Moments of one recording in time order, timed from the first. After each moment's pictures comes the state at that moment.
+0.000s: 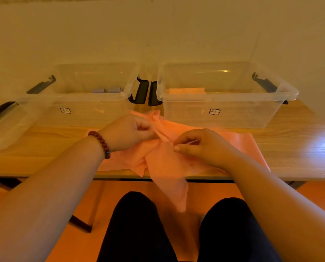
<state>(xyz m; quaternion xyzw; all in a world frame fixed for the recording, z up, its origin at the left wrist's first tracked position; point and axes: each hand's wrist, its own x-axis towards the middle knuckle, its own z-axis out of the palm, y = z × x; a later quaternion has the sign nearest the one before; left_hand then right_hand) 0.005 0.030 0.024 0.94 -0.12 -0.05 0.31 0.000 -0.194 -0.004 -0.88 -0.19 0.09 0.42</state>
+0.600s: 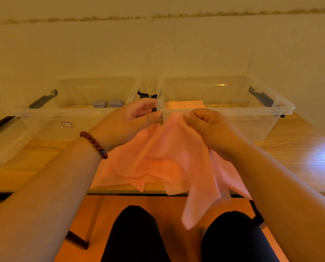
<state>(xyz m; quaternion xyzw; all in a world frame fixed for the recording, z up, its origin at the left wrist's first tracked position) 0.011 0.028 0.063 0.87 -0.14 0.00 0.47 0.022 -0.190 0.039 -0.81 -0.15 -0.01 0.57</state>
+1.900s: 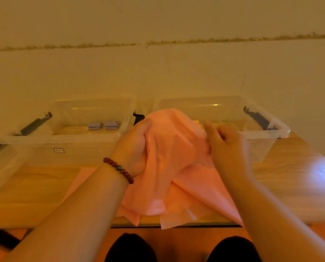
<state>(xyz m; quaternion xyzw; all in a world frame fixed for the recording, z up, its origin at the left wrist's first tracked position) 0.048 -0.019 0.055 0.54 0.08 -0.08 0.83 0.033 -0.203 0.039 -0.81 0.01 -0.25 0.52</state>
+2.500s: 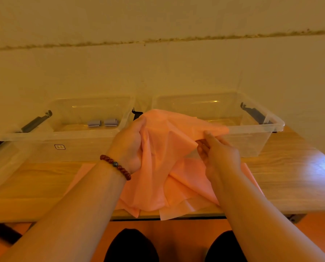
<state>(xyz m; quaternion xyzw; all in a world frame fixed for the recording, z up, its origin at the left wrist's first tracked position) 0.038 -0.015 0.056 0.56 0.10 -0.05 0.82 0.030 -0.185 0.031 -0.45 0.21 -0.08 0.87</state>
